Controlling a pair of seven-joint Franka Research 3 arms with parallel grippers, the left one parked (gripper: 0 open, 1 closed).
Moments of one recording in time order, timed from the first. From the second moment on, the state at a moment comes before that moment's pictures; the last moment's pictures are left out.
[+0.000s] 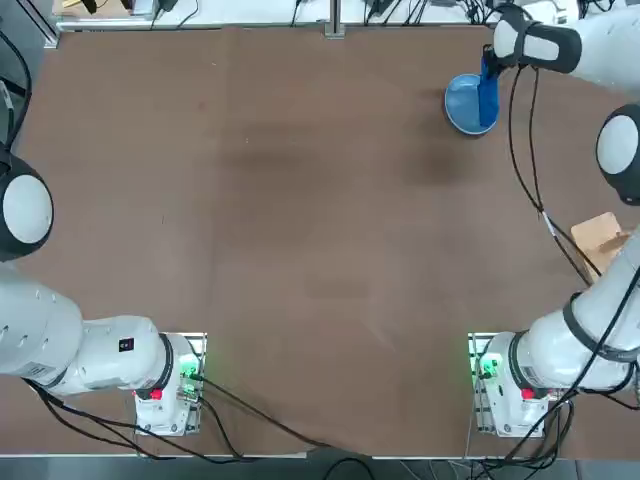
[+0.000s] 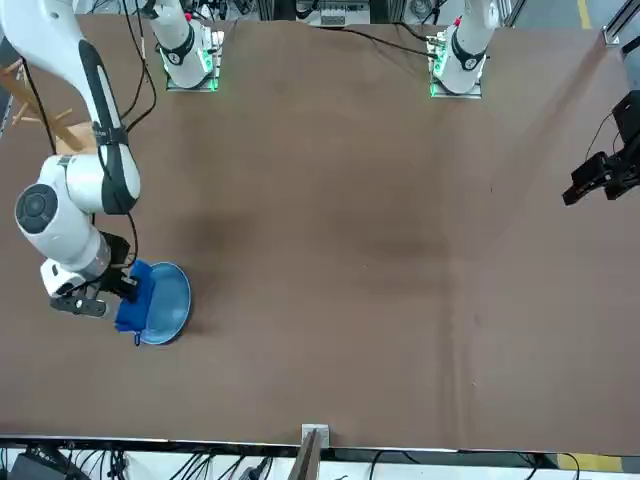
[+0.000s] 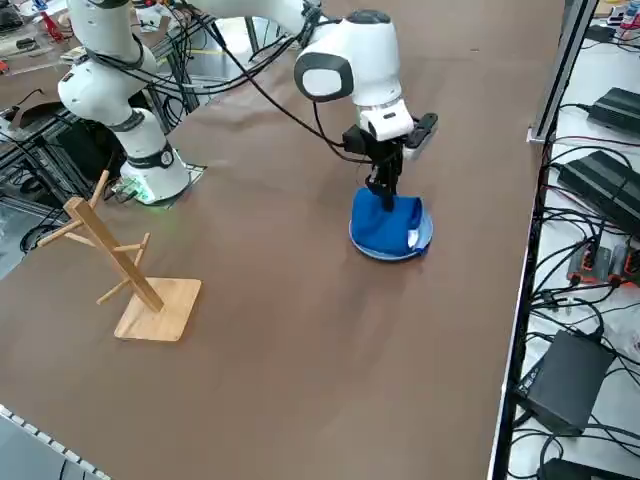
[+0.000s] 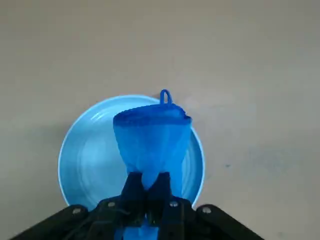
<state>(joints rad) -0.04 0.49 0.05 -1.75 -0.15 2.38 0.22</state>
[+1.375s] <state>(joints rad) -0.06 0.55 0.06 -1.79 -0.12 2.46 0.21</state>
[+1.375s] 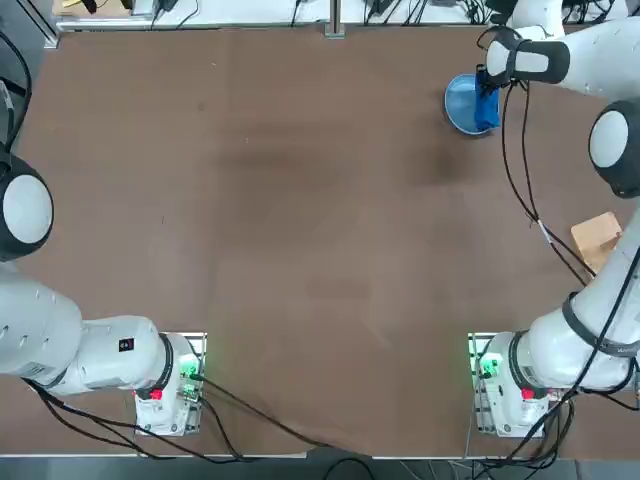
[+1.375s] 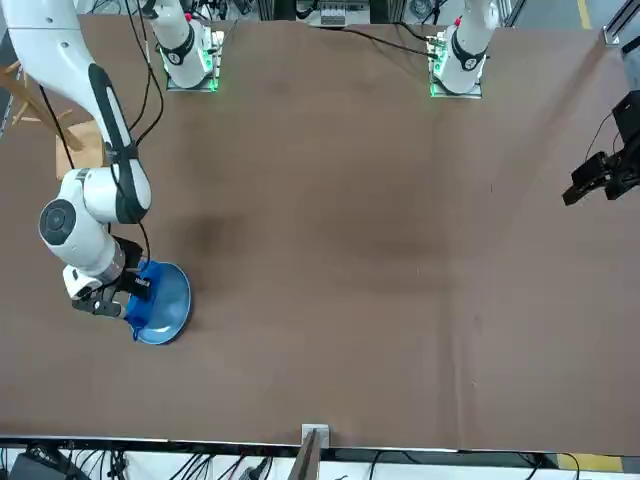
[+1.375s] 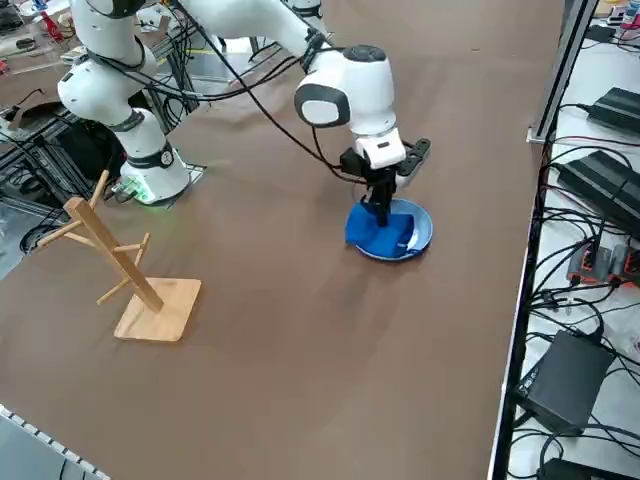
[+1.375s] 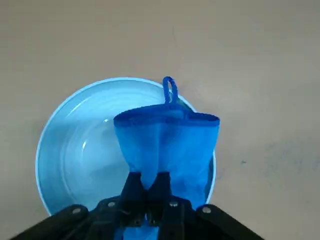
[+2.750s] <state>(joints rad) -0.07 0.61 0.06 -1.81 -0.13 2.55 0.18</state>
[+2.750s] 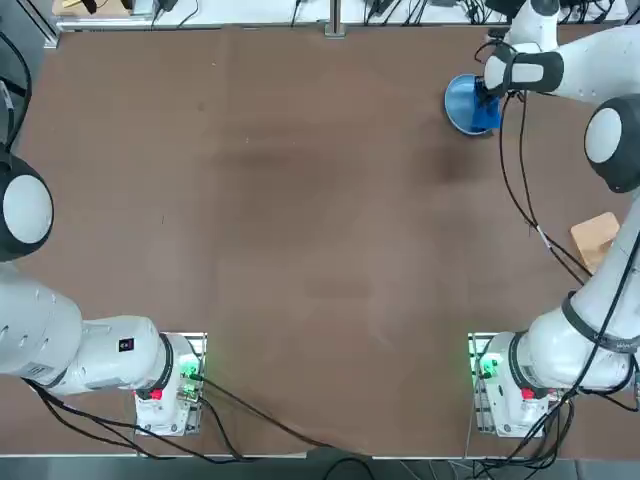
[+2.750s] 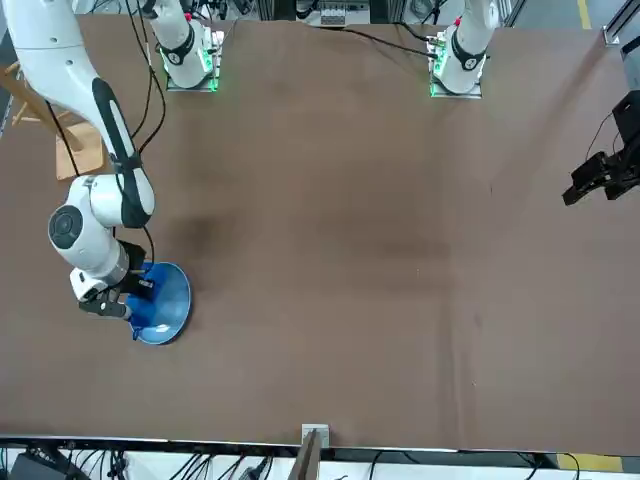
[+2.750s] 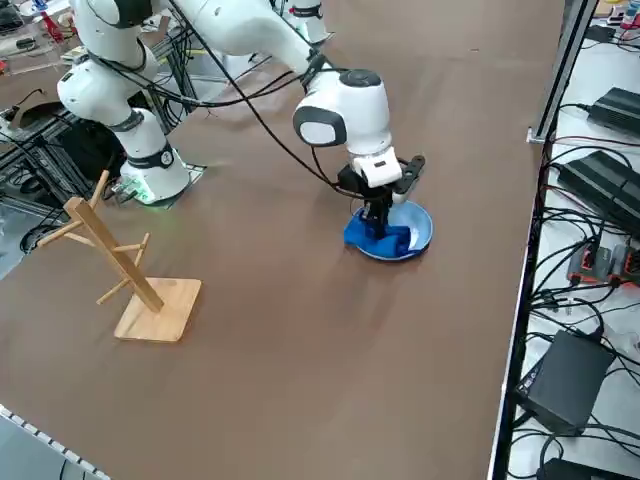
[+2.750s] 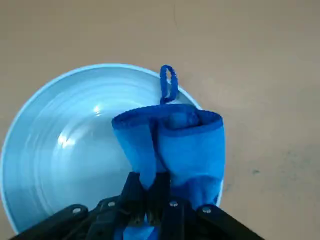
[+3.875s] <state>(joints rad) 0.01 0.61 0.06 -1.79 -0.12 2.57 0.28</state>
